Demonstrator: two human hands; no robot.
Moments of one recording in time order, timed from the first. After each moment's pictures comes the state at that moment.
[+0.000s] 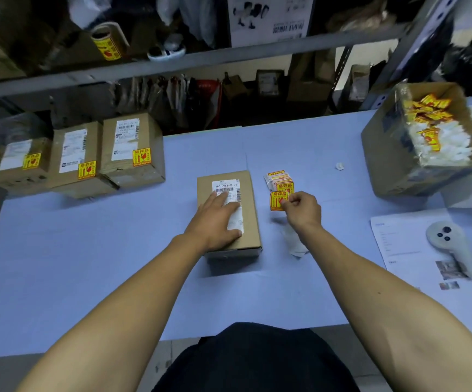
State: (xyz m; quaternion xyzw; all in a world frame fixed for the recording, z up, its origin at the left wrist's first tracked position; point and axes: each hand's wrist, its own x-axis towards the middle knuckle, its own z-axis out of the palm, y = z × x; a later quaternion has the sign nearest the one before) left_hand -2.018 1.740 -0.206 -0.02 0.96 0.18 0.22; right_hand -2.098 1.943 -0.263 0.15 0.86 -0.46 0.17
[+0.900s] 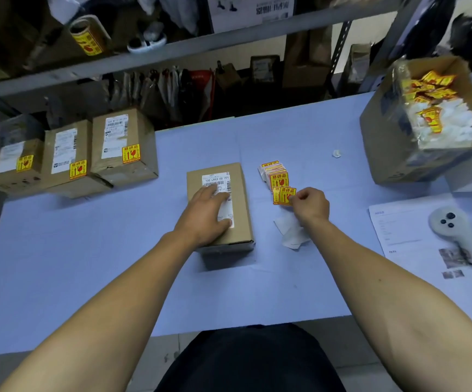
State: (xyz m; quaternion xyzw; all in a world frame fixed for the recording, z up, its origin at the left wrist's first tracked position) left_hand -2.021 1.752 -0.202 -0.07 0.96 0.18 0.20; right_hand -2.106 1.975 -0.275 0.20 0.86 -0.43 0.19
